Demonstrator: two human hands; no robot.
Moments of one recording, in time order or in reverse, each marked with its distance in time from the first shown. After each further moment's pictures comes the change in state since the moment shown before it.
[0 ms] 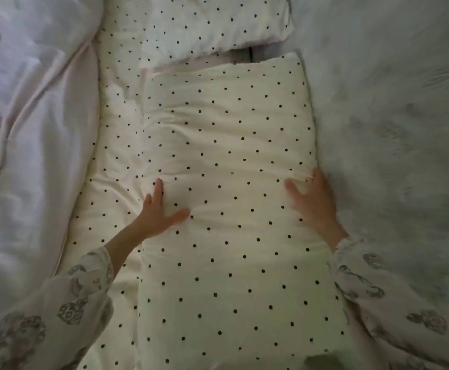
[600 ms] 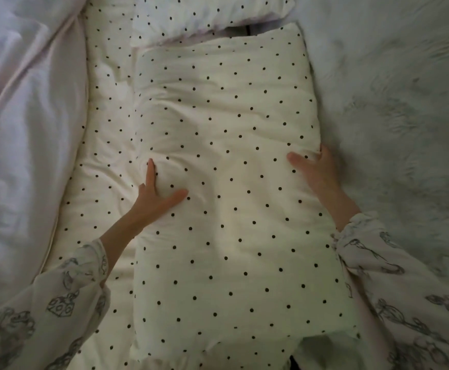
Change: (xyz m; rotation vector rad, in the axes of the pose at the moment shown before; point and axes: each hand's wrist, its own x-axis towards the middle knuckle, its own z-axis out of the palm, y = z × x) left_hand -0.008 0.004 0.009 -0.267 0.062 0.031; right_hand 0.012 -0.021 -0.022 0.291 0.017 0.054
